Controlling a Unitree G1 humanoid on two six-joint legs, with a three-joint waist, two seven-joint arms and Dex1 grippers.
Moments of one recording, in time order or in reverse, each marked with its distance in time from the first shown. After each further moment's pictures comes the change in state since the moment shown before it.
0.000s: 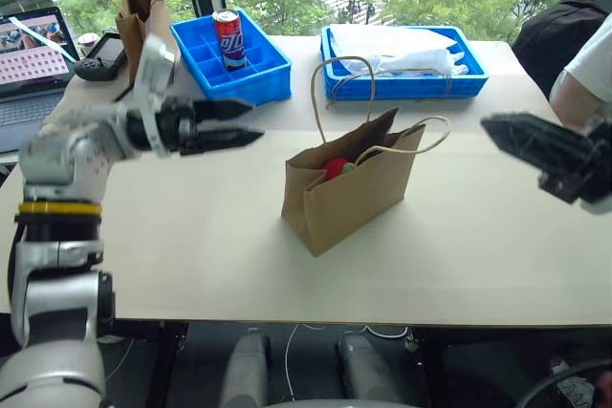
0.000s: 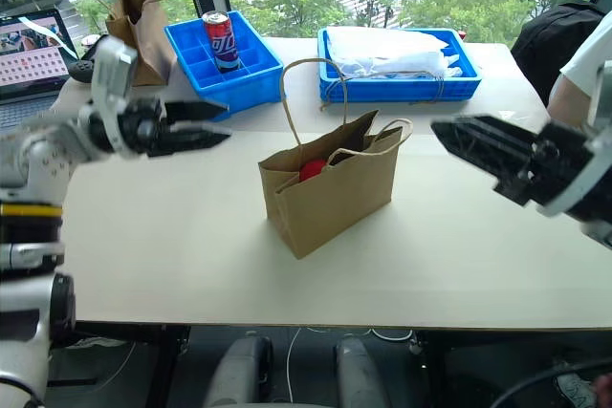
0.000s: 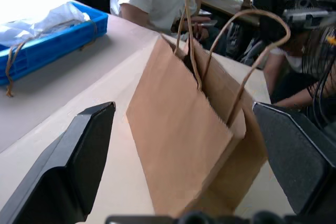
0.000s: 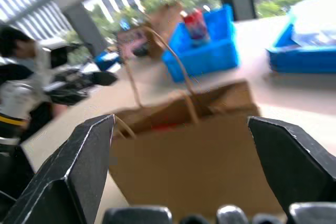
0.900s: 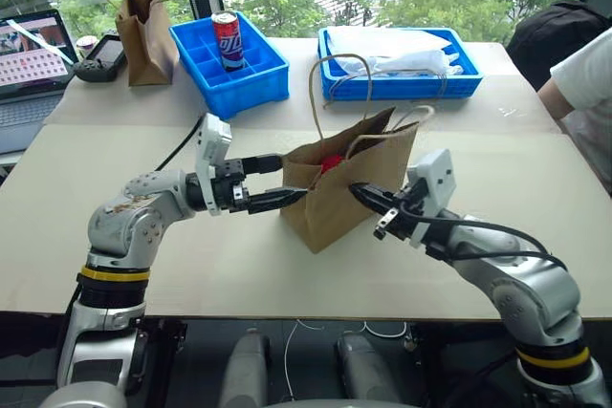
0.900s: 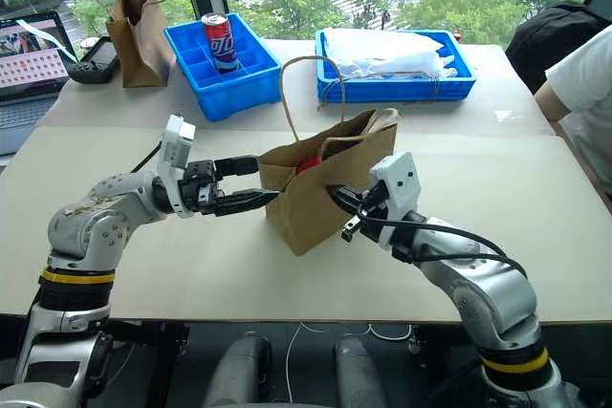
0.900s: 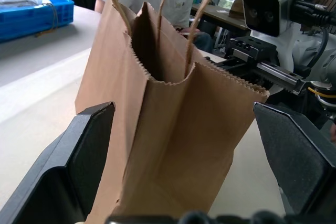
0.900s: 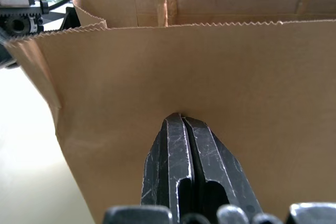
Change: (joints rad) left arm 0.122 -0.245 -0.034 -0.310 -0.061 0.046 0.274; right arm -0.302 0.538 0.752 -0.119 -0.841 -0.287 -0.103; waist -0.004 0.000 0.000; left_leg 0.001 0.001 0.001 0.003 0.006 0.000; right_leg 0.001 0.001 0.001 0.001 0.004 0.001
